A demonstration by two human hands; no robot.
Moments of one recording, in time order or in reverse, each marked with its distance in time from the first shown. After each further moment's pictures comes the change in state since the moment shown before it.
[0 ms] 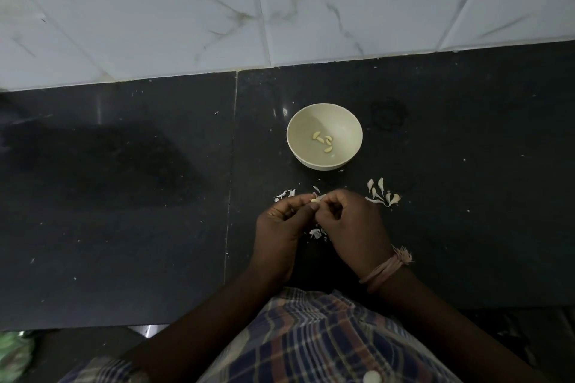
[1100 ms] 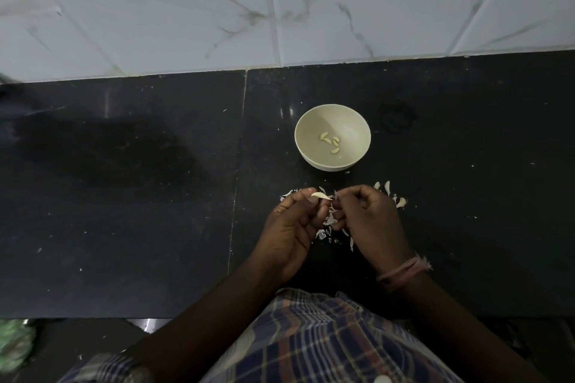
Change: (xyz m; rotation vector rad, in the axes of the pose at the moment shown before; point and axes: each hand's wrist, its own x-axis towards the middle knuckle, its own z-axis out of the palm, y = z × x) left_hand 0.000 0.018 0.006 -0.454 -0.038 -0.238; right_hand 0.004 -0.007 -0.013 0.484 -0.002 0.319
